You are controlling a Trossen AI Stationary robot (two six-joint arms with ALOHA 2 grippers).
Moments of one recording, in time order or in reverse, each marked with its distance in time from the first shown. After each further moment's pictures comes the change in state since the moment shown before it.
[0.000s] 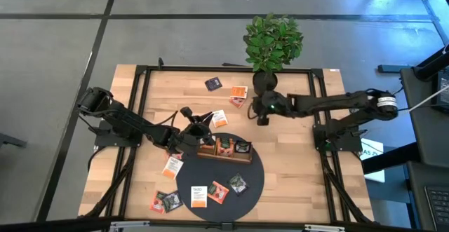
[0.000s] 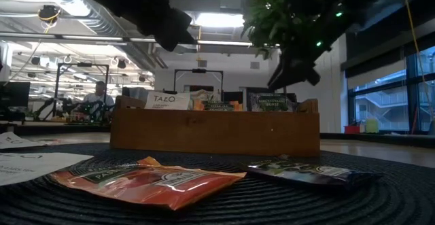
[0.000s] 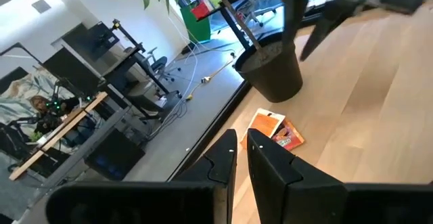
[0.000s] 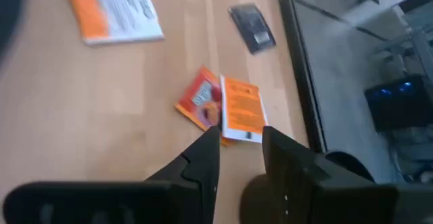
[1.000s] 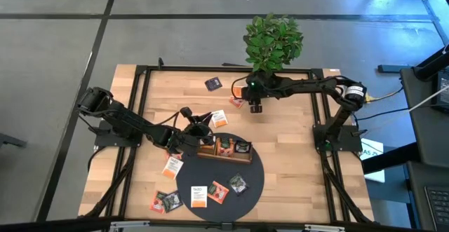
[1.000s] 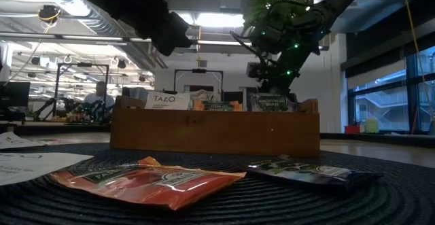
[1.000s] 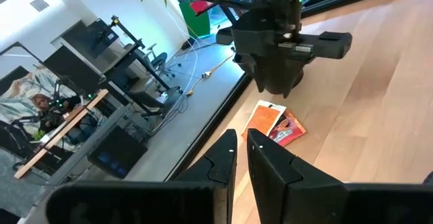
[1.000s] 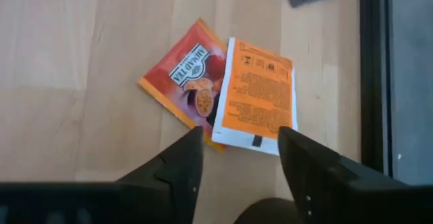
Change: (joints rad) left arm 0.002 0.000 0.000 -0.058 -0.001 -0.033; right arm -0.263 0.348 0.249 -0.111 -0.300 -0.178
